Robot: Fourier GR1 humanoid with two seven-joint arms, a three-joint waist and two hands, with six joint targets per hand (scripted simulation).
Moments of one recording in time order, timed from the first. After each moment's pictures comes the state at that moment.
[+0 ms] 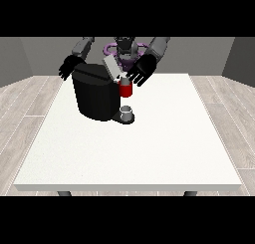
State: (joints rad) left arm -1.16 0.43 0.12 -0.60 -0.65 -0.14 -0.12; right arm -0.29 -0.03 -0.04 -1.40 -0.03 -0.15 -0.07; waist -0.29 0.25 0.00
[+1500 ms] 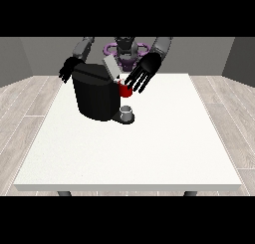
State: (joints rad) left arm -1.18 0.47 0.06 -0.60 -0.74 -0.20 -0.17; right arm -0.33 -0.02 -0.06 -1.37 -0.03 -0.19 -0.06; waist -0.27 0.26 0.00
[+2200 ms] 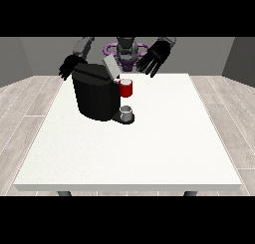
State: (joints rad) left arm -1.09 0.38 0.07 -0.66 -0.72 -0.23 -0.16; right arm -0.26 -0.05 -0.11 -1.28 -0.05 -0.18 -0.10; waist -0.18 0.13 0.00
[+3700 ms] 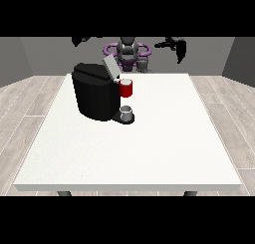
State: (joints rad) left arm -0.51 0.06 0.36 -0.81 -0.20 -0.28 -0.22; right arm -0.15 -0.17 -0.07 -1.46 -0.09 -0.02 0.02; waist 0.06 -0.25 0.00
